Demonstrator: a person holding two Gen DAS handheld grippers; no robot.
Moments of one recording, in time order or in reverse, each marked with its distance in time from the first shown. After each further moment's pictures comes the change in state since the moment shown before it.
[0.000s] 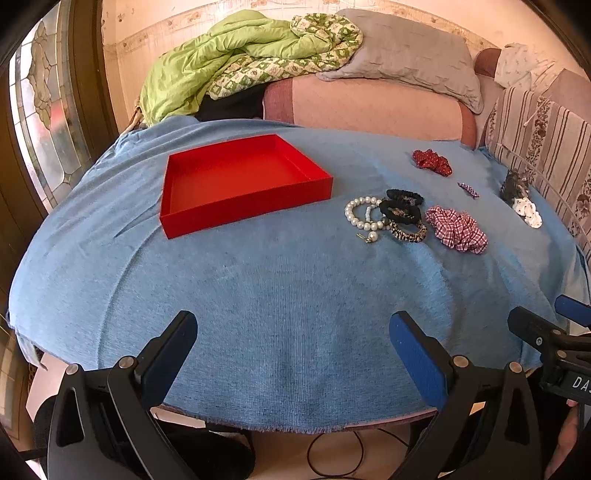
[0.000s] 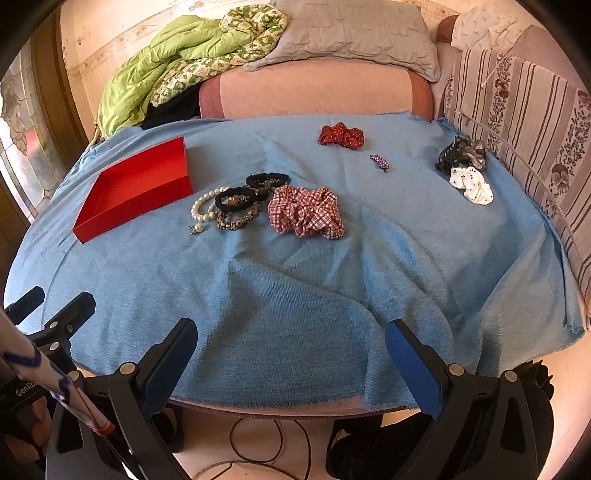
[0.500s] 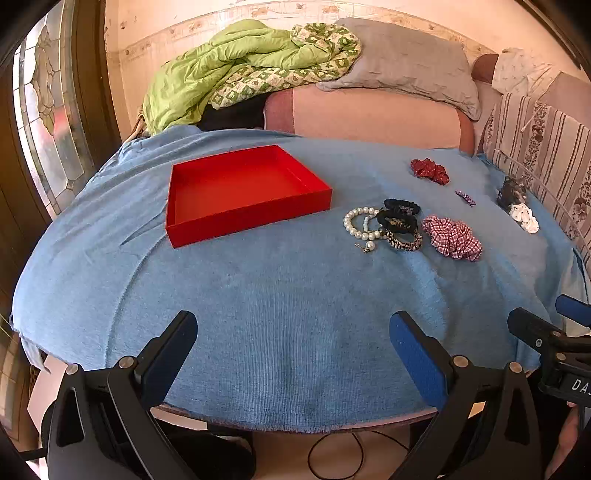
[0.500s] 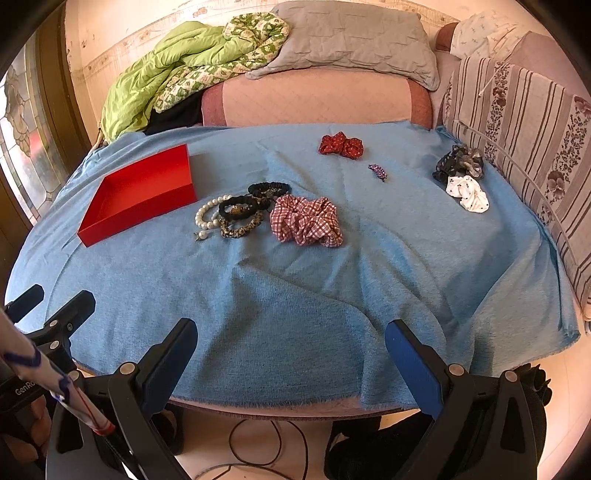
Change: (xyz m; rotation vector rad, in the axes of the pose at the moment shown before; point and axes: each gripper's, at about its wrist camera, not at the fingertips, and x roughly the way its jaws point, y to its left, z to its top) left arm -0.013 -0.001 0.001 -0.003 -0.054 -0.001; right arm -0.013 0.003 0.000 -0.009 -0.032 -0.003
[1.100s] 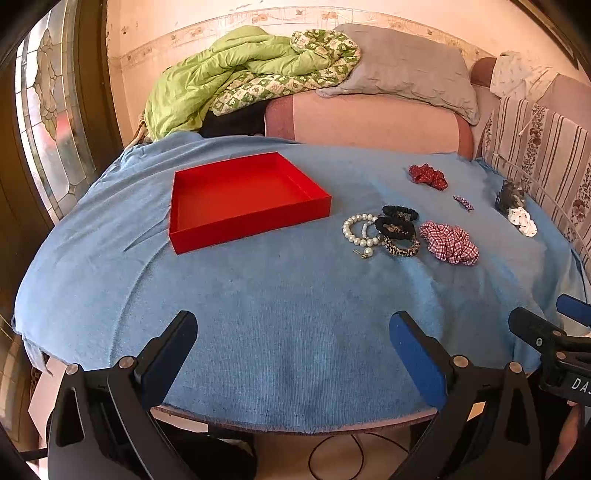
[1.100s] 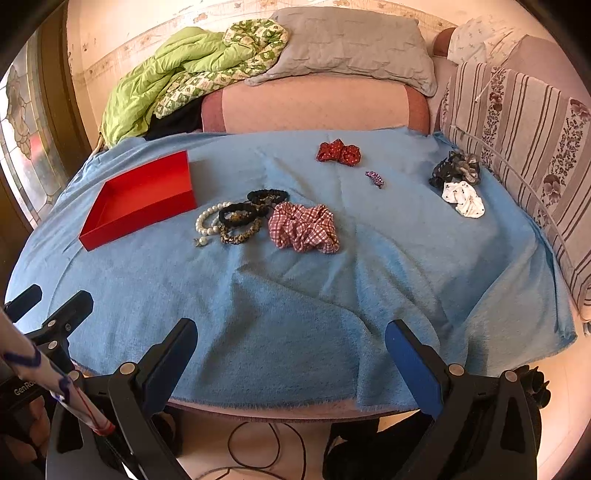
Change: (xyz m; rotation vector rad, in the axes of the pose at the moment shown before) left arm -0.008 -0.001 0.001 -0.006 -0.012 0.001; right arm -0.007 -0.001 0.002 0.003 -0.023 -0.003
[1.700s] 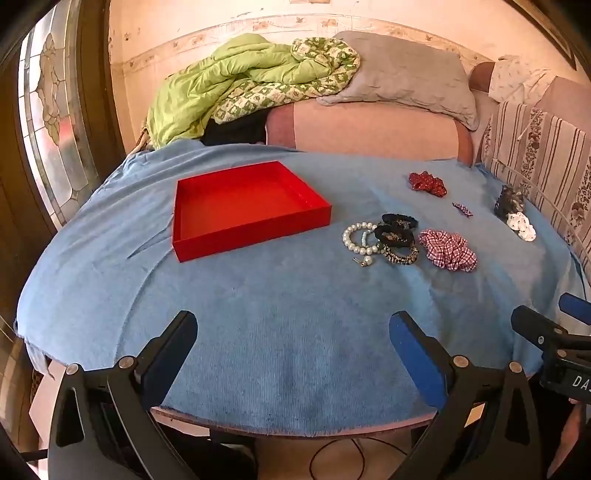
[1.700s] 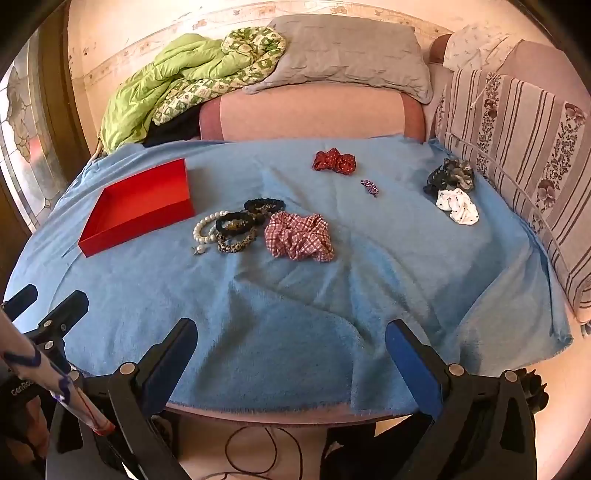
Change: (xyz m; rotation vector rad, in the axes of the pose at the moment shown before) left arm -0.009 0.001 0.005 0.005 -0.029 0.007; right arm -0.007 -0.002 0.003 0.001 -0.032 -0.011
